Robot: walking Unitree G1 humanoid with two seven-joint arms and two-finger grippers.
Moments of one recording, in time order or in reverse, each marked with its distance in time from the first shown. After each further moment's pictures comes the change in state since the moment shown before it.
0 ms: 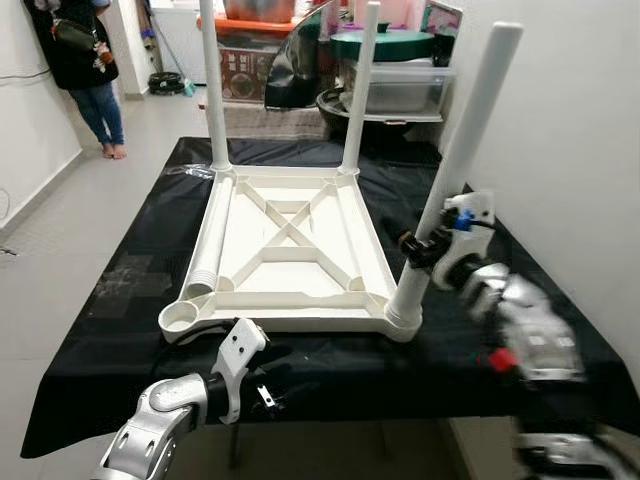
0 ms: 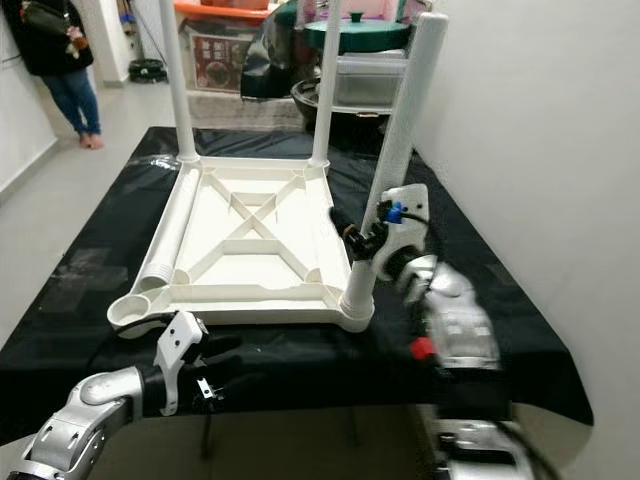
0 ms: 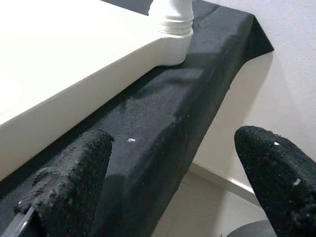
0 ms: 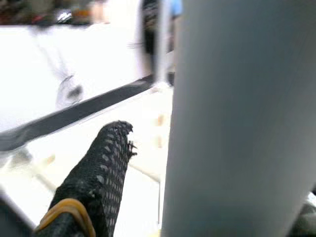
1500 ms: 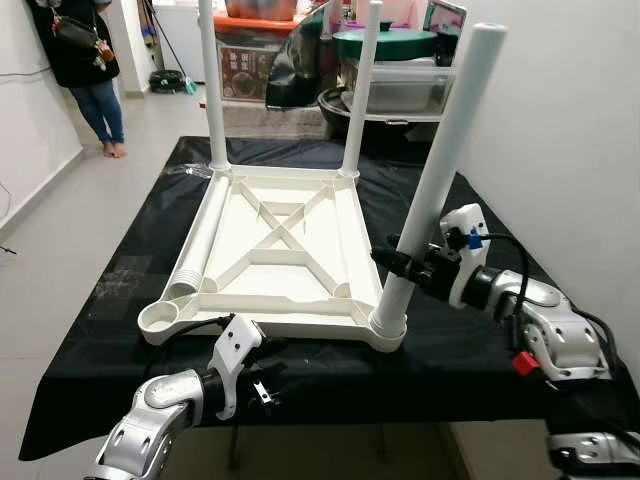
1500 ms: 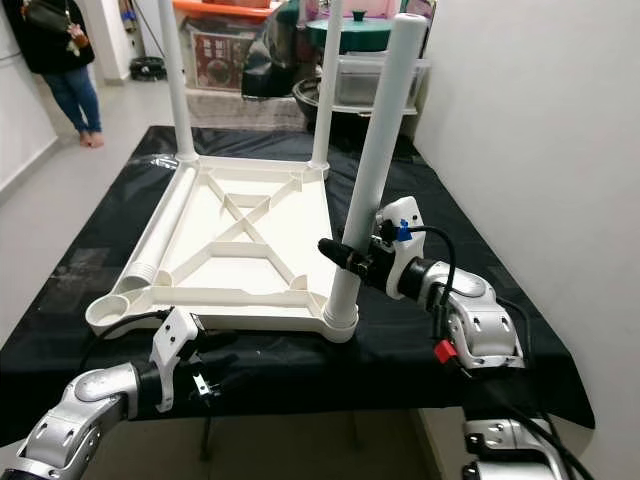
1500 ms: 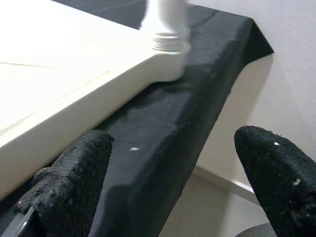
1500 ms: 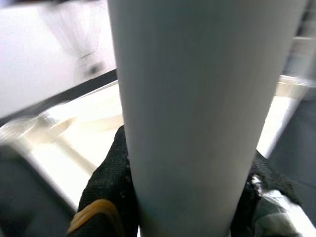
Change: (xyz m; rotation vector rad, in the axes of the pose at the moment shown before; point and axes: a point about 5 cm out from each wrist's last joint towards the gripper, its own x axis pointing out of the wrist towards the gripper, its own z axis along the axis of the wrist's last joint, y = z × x) left arm -0.004 0.003 0.006 0.023 -0.011 0.006; right arm 0.016 0.004 -0.025 0.118 0.094 -0.123
